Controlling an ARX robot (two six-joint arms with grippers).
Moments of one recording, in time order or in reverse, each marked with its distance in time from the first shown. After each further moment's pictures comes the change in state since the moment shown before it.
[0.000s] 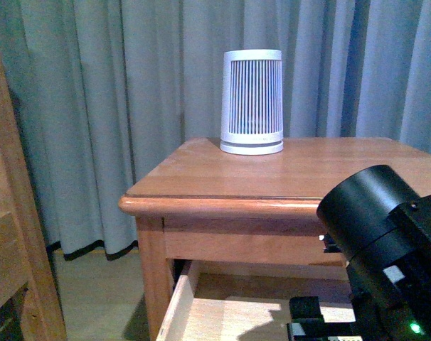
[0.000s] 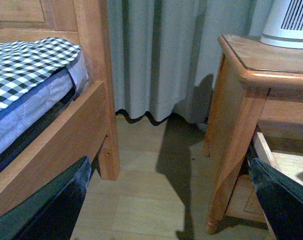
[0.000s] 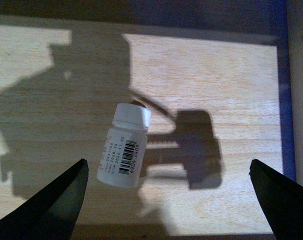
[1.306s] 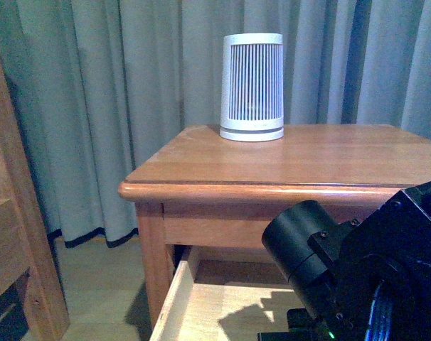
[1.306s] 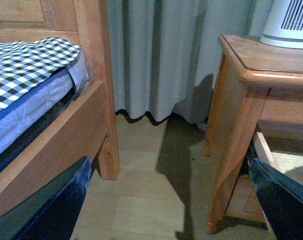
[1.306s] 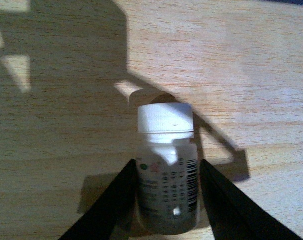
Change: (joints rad) left arm 0.000 0.000 0.000 0.000 0.000 0.000; right arm 0.055 0.232 0.155 -0.065 0.062 0.079
